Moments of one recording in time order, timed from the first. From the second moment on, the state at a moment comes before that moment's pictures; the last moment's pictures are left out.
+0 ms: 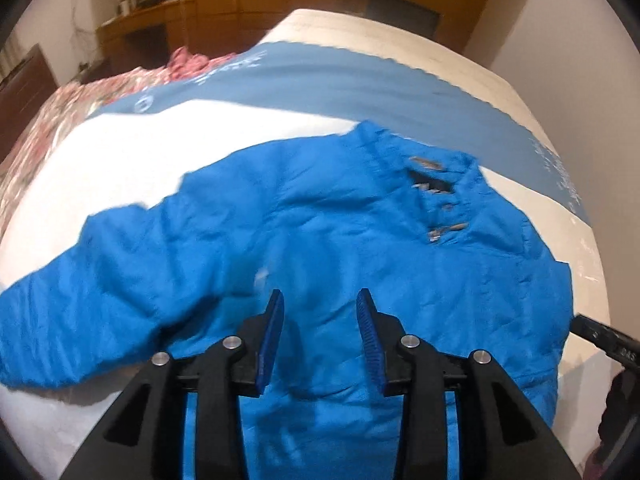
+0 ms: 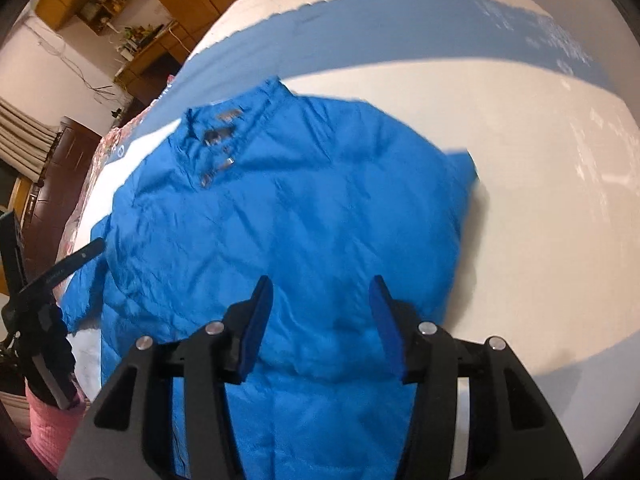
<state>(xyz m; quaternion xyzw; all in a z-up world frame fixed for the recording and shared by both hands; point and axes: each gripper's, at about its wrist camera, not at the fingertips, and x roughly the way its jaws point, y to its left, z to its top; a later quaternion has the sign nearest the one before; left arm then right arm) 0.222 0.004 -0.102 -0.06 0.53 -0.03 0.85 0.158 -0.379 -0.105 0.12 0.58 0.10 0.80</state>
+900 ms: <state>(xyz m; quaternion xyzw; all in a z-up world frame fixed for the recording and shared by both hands) 0.215 -0.014 -0.166 -0.02 0.57 -0.07 0.82 0.151 -0.348 -0.172 0.13 0.61 0.10 0.77</state>
